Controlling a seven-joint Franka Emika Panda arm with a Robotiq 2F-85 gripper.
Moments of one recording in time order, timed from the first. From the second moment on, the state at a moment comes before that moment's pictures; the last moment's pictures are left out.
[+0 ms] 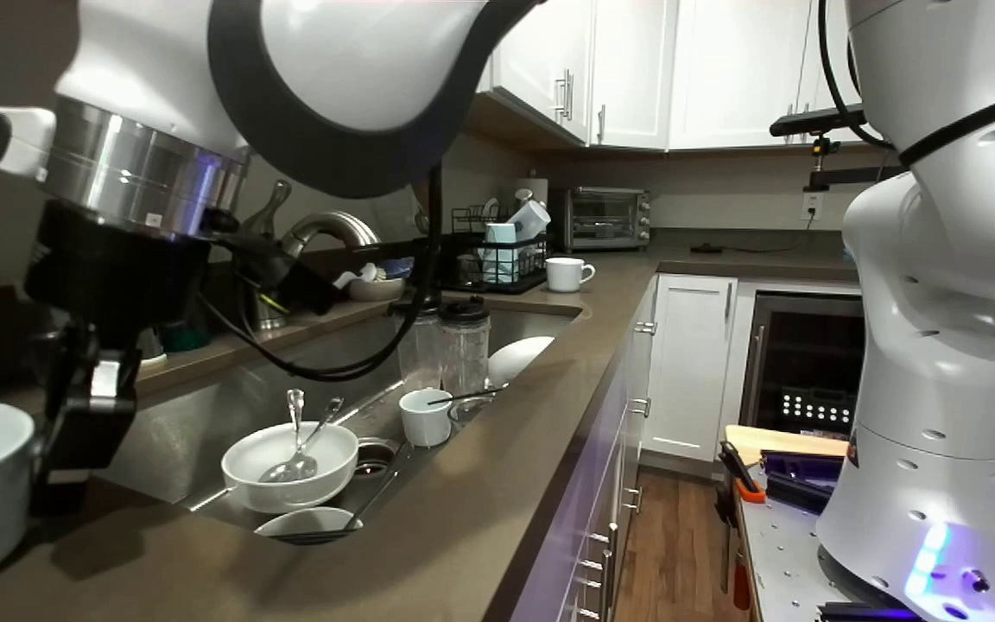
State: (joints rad) arm 0.23 0.33 0.38 -2.00 -0.16 2.69 -0.42
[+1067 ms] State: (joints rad) arm 0.27 0.33 0.41 -1.94 -0.11 2.48 -0.39
